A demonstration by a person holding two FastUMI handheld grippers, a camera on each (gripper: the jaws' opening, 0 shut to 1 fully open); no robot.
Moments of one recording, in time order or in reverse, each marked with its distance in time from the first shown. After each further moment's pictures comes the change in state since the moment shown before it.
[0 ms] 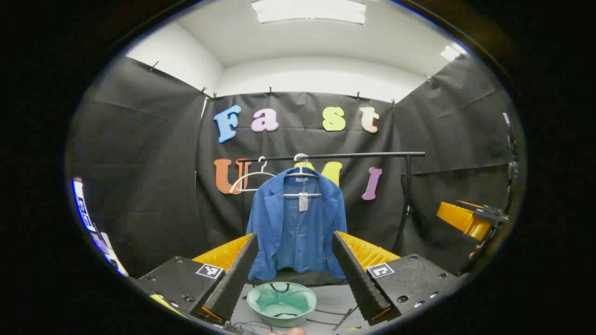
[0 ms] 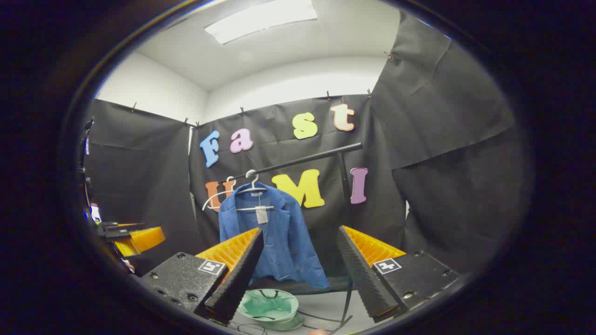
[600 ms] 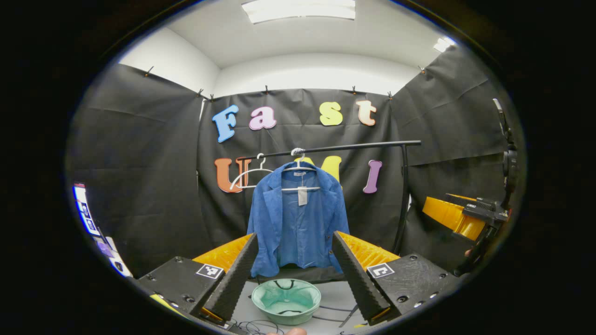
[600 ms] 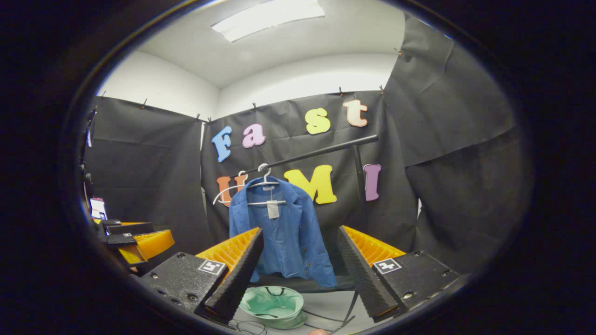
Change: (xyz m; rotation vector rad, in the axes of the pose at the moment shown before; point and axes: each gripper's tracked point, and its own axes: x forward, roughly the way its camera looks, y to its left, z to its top) left arm -0.010 -0.010 -0.015 0.044 0.020 0.020; right arm 0.011 0.020 -0.018 -0.015 0.035 0.080
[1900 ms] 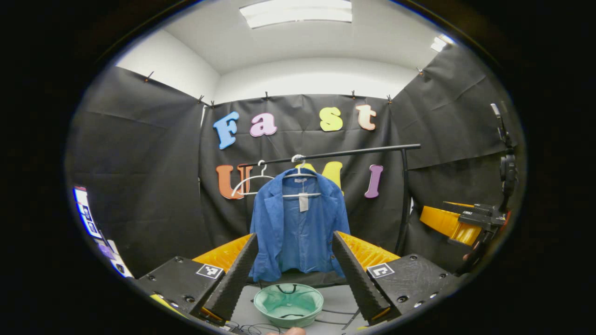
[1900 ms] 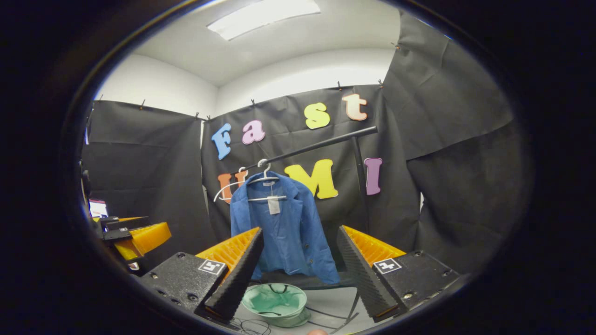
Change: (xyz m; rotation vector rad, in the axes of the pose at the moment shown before) left arm 0.000 -0.006 0.008 0.016 -0.042 0.006; right arm 0.002 -0.005 -0.008 0.021 0.027 0.004
